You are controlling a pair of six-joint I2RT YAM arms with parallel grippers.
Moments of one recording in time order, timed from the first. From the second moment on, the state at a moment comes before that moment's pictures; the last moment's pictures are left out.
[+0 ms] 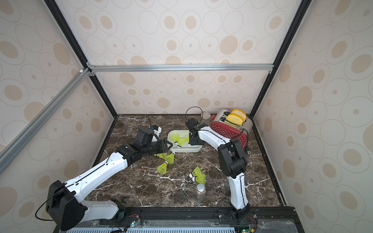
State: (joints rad) left arm -0.59 1.31 1.05 -0.42 0.17 -0.65; right arm 0.62 2.06 1.67 -0.84 0.21 0.47
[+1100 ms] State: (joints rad) left arm -0.60 1.28 1.04 -0.42 0.17 -0.65; right arm 0.62 2.00 1.72 -0.89 0.28 0.46
